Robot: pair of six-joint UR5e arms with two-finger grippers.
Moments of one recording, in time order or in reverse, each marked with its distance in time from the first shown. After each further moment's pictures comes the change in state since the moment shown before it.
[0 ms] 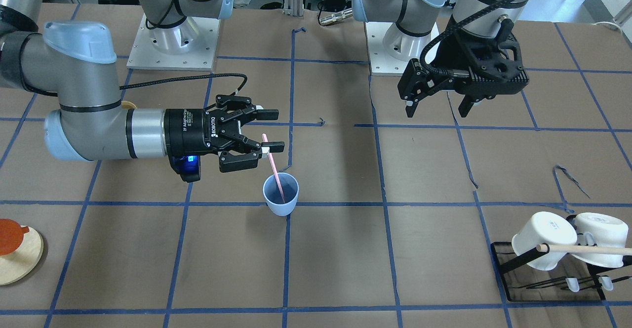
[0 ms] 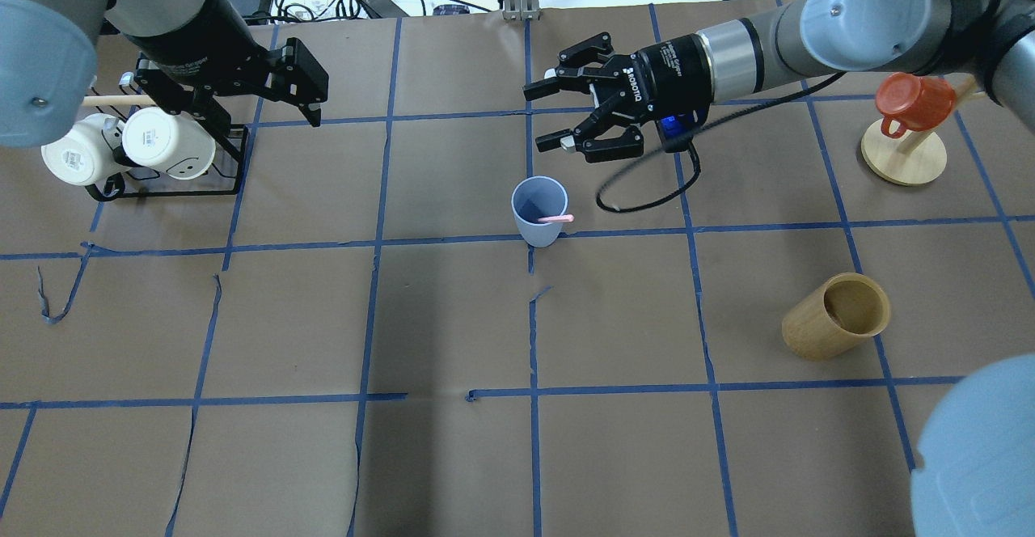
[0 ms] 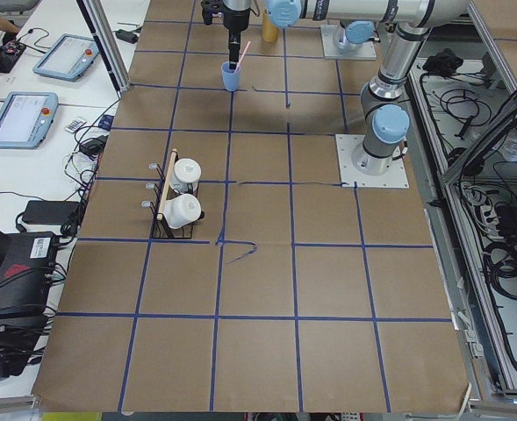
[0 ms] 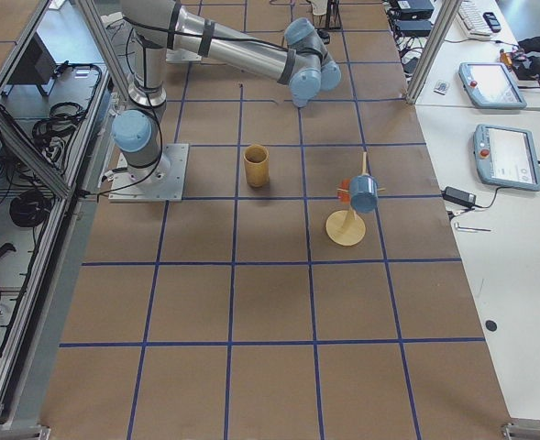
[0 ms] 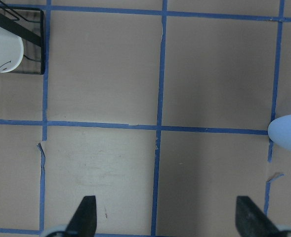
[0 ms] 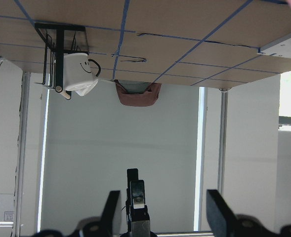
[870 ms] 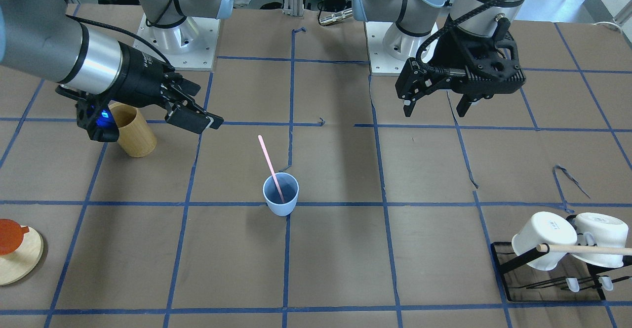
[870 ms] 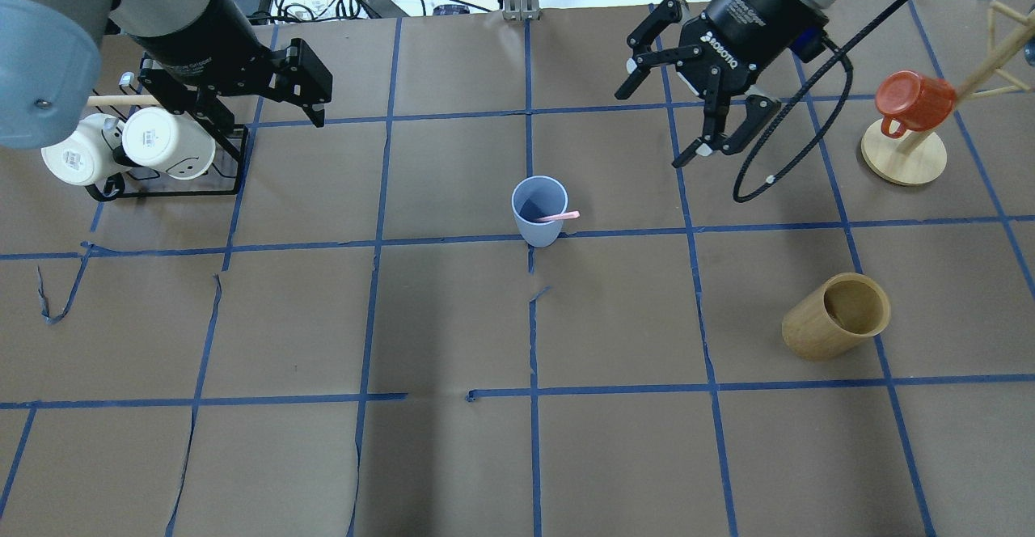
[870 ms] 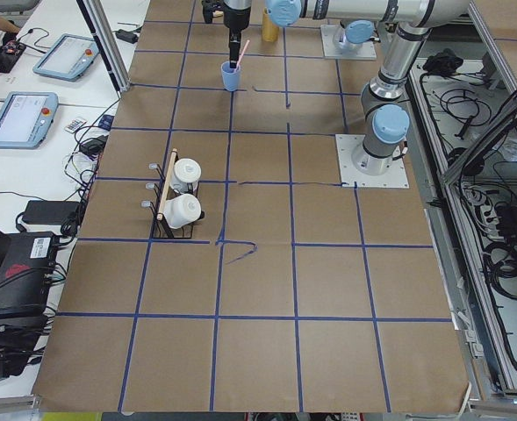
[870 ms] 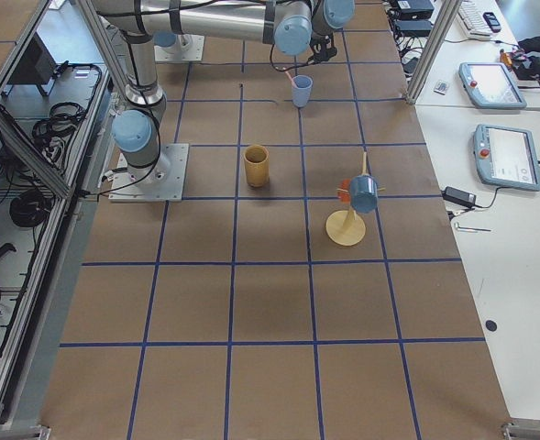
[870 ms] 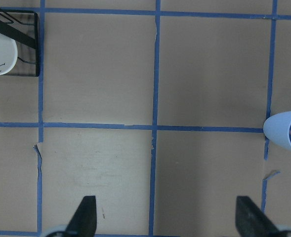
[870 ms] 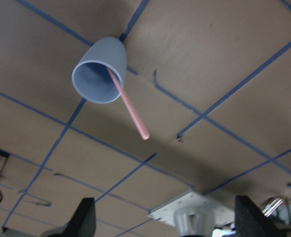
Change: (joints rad) left arm -0.005 0.000 0.000 0.000 0.000 0.000; right arm -0.003 -0.172 -0.131 -0.271 -0.809 0.138
